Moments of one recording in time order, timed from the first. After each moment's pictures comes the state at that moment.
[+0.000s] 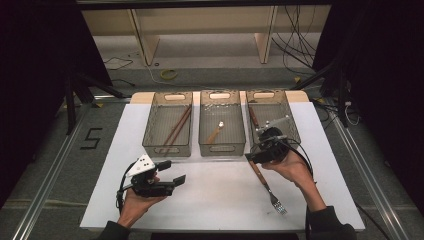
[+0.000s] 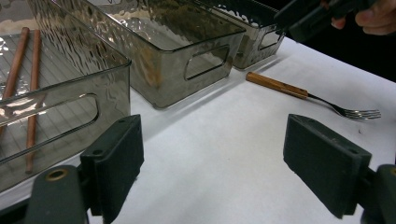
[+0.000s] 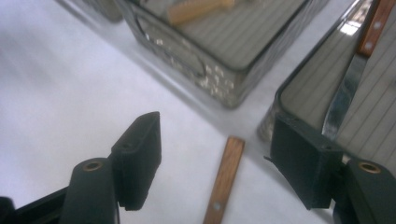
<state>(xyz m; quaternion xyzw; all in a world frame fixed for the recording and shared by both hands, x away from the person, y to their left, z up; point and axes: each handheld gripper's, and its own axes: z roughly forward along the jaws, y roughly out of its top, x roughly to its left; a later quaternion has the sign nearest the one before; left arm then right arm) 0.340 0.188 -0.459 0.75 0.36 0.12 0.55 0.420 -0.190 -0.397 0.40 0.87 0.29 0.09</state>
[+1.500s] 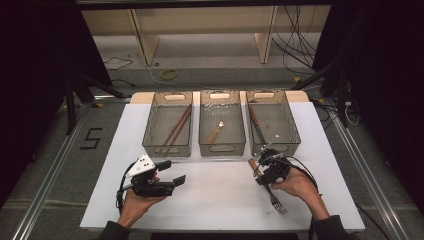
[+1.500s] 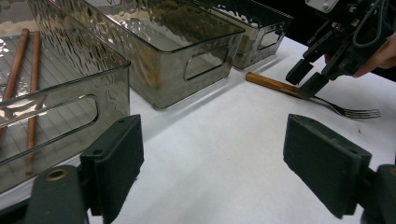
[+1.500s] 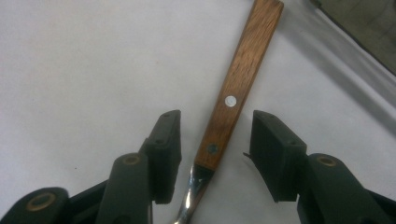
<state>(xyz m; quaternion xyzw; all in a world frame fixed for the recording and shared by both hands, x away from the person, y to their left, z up) 0.339 0.188 -0.459 0.75 0.36 0.13 0.55 0.403 -0.198 -0.451 0.39 0.91 0.14 0.04</state>
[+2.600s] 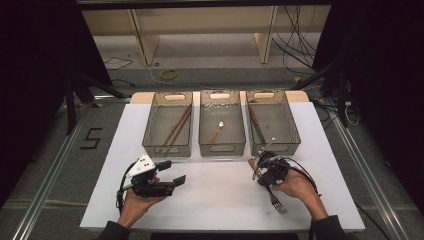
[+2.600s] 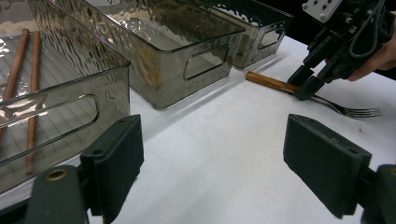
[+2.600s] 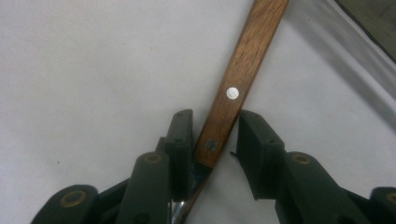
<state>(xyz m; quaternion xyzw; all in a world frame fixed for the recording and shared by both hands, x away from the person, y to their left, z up) 0.339 0.187 -0.459 0.75 0.36 0.13 0.54 0.402 -0.194 -0.457 0.38 0.92 0.12 0.05</state>
